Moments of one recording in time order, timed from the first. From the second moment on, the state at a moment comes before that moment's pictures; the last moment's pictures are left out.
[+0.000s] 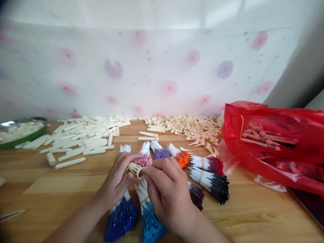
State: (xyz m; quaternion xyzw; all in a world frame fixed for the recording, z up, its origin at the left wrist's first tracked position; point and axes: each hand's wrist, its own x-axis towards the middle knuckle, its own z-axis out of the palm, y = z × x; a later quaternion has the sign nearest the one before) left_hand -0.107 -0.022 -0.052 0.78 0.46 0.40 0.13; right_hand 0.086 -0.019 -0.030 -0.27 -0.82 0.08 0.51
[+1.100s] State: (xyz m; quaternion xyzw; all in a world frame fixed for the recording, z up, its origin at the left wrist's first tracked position) left_hand -0.107 -0.019 -0.060 0.75 0.53 0.40 -0.05; right_hand 0.078 -0.011 -0.045 -0.27 -0.58 0.55 0.54
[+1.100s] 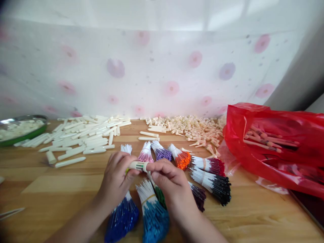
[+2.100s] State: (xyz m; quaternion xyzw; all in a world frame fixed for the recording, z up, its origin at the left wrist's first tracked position) left_hand -0.106 -0.007 -0.065 0.85 0.41 0.20 0.28; right_hand 0.101 -0.067 -0.038 -0.46 -0.88 0.09 0.07
